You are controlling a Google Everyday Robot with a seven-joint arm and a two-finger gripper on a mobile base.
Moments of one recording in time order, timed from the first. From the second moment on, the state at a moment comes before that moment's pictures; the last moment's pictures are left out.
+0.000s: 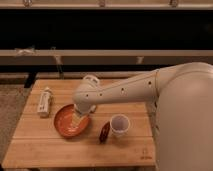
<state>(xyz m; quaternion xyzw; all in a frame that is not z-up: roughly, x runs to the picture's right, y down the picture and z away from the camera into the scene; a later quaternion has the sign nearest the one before) -0.129 0.137 0.769 -0.28 -0.04 0.28 0.92</state>
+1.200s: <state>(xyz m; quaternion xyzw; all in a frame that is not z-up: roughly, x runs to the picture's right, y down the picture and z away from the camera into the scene) -0.176 0.157 0.816 -0.31 -0.02 0.23 0.92</state>
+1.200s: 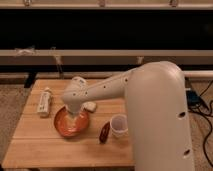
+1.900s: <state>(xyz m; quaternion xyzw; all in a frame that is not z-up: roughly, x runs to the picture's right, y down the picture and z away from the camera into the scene) -0.204 0.166 0.862 -0.33 -0.02 0.20 0.92</state>
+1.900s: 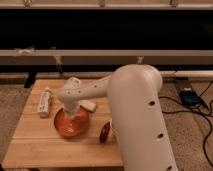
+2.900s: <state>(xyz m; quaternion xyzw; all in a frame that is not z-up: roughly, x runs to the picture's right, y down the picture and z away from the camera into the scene) -0.251 0.092 0.931 -0.31 -0.04 0.16 0.94</state>
